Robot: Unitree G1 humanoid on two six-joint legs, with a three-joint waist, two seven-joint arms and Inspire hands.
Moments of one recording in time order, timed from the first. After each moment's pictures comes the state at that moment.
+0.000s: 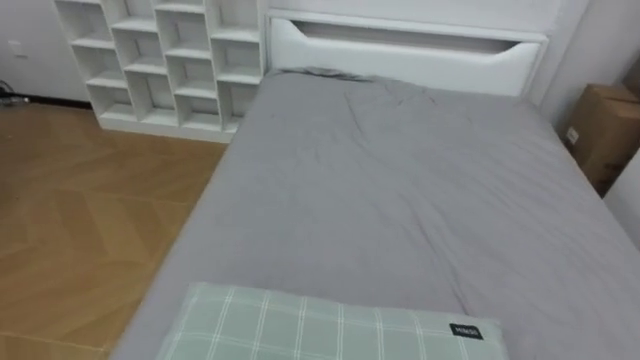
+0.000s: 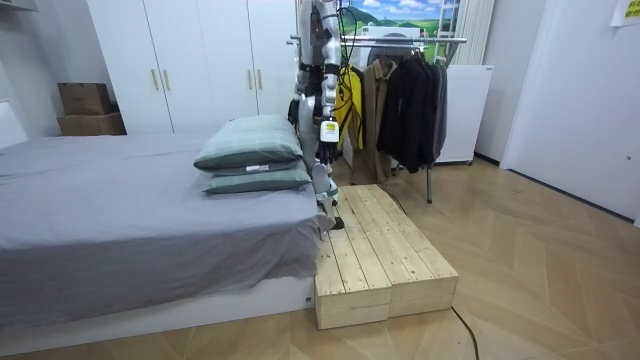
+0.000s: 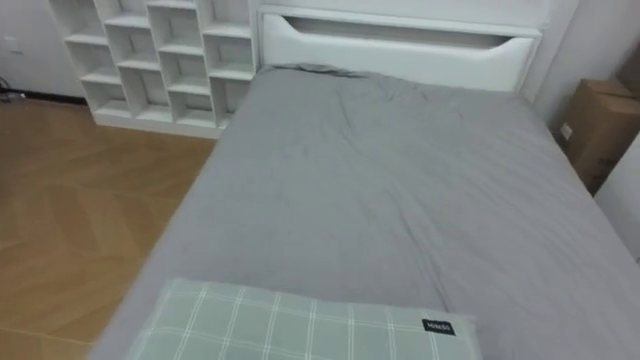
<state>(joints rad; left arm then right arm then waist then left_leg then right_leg) 0.22 0.18 0.15 1.17 0.20 0.11 0.07 0.06 -0.21 -0.04 1.26 0.07 0.07 0.16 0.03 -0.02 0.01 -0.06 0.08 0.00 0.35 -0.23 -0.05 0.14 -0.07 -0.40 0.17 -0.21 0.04</state>
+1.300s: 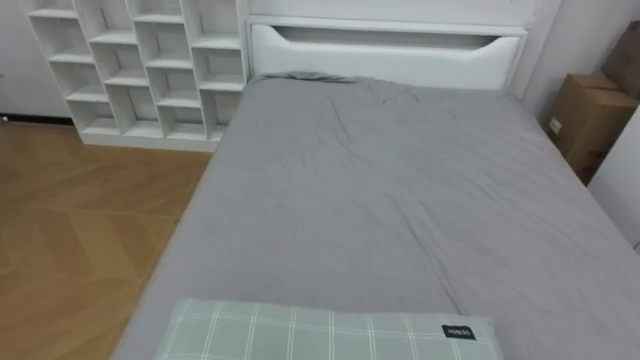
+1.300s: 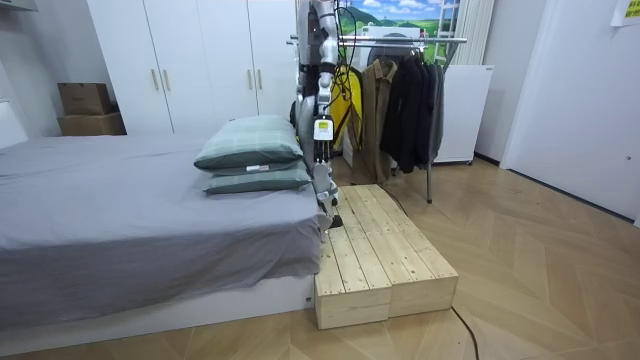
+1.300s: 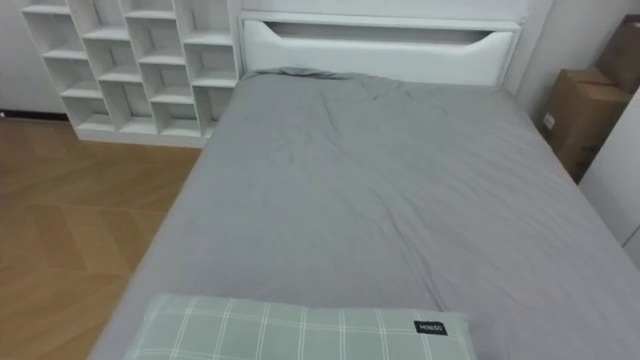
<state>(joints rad) 0.19 0.17 0.09 1.16 0.37 0.15 0.05 0.07 -0.21 -0.04 1.29 0.21 0.07 0.19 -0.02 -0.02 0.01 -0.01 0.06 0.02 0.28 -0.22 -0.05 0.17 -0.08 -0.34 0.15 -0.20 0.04</state>
